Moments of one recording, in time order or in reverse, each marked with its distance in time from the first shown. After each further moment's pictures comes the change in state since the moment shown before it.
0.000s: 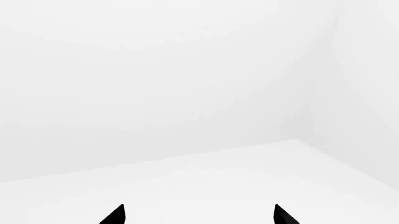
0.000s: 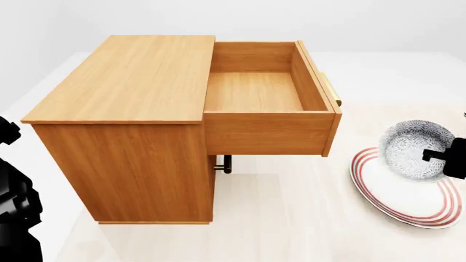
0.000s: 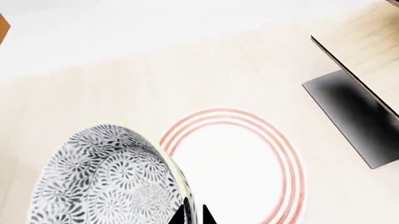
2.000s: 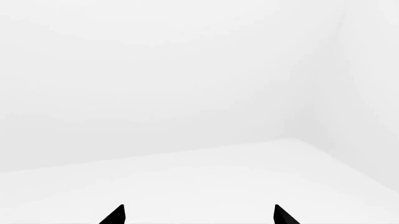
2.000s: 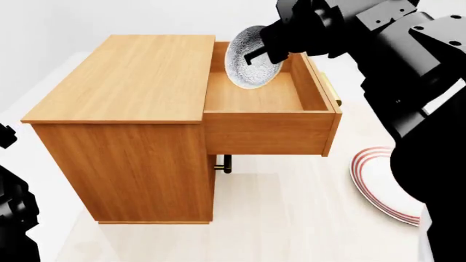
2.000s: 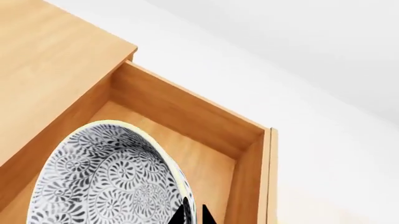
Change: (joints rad) left arm 0.013 -0.010 -0.048 0.000 0.000 -0.001 0.022; right arm 0.242 -1.339 0.092 1.128 -0.560 0.327 -0.516
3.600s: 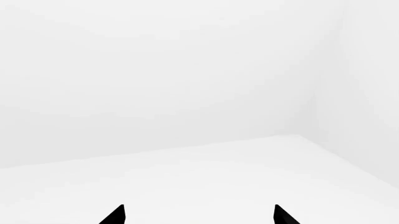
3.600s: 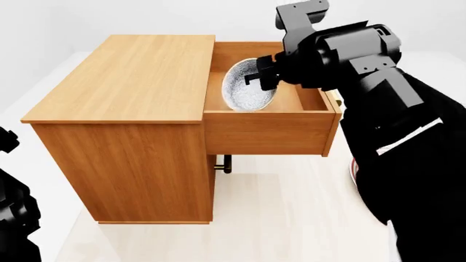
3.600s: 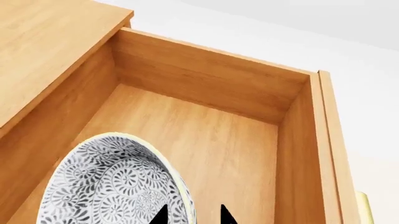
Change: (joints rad) left arm 0.022 0.004 -0.023 0.000 0.001 0.005 0.013; right arm -0.184 -0.006 0.543 0.111 -0.379 -0.015 -0.049
